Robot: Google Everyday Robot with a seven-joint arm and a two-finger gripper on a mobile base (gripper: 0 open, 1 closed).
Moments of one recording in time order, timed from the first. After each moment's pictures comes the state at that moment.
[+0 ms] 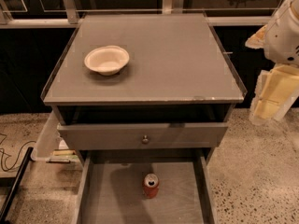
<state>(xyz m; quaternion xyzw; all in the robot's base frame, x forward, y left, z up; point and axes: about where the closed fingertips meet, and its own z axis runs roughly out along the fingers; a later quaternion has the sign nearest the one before) 0.438 -0.217 0.976 -0.60 0.78 -0.03 0.16</state>
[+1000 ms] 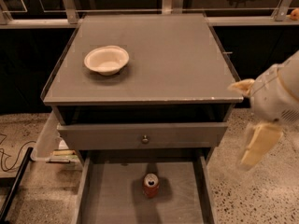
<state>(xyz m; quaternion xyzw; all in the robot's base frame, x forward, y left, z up) 0.406 -0.200 0.886 -0.63 0.75 0.04 0.19</state>
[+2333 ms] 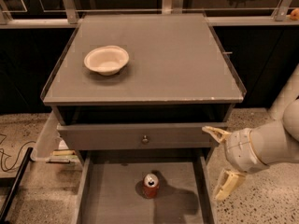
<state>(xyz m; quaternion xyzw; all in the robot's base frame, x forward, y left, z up) 0.400 -0.172 0.738 -0.66 0.68 0.13 0.29</state>
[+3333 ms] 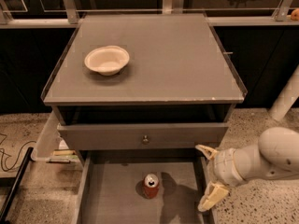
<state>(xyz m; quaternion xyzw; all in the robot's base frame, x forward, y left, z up) 0.409 -0.172 0.633 -0.62 0.71 0.17 0.29</state>
